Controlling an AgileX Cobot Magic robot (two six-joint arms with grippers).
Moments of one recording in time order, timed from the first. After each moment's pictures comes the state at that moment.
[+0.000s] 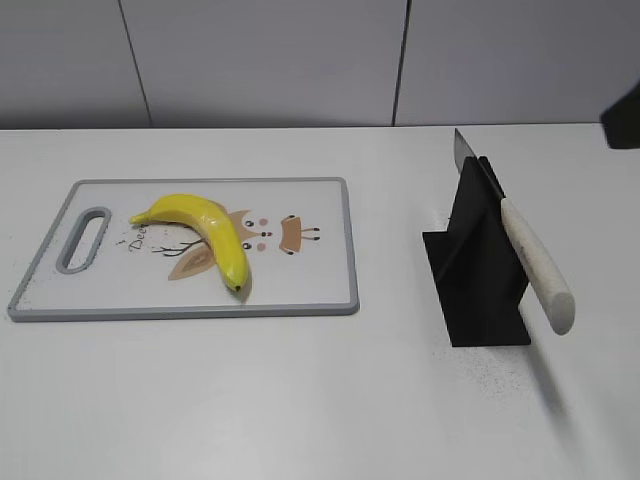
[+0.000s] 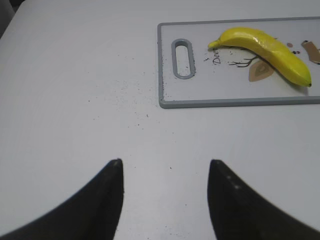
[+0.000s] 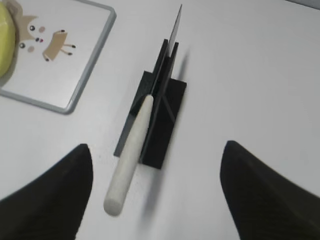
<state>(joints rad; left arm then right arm) 0.03 0.04 -0.47 -0.05 1.08 0.18 0.43 1.06 -1.00 -0.14 0.83 0.16</state>
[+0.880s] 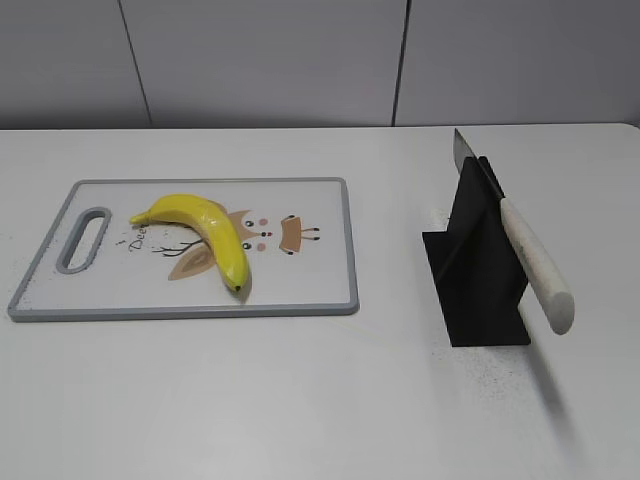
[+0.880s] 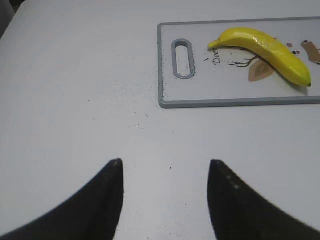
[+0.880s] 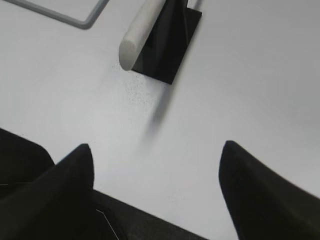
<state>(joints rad) 0.03 0.04 -0.47 -0.05 1.08 0.18 0.43 0.34 -0.58 -0.04 1.06 0.02</state>
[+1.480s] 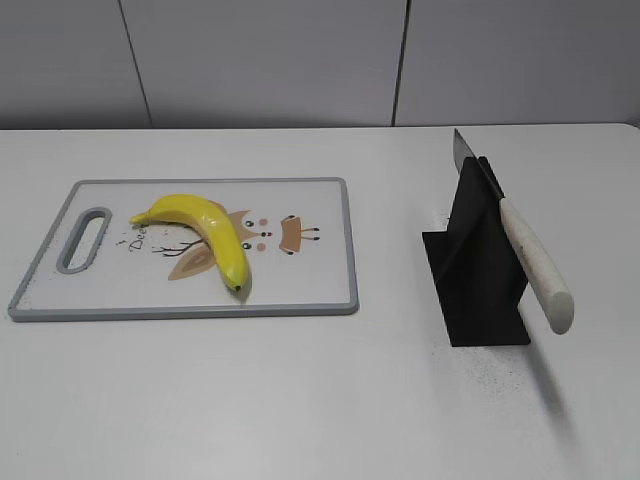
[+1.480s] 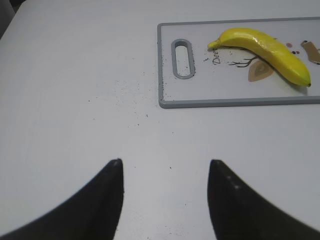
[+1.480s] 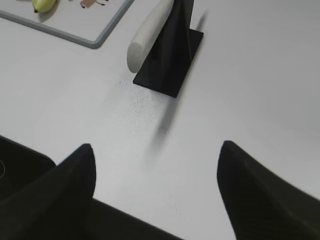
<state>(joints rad) 0.03 0.04 -0.47 -0.05 1.08 0.18 0.43 0.10 -0.50 -0.02 1.05 0.02</state>
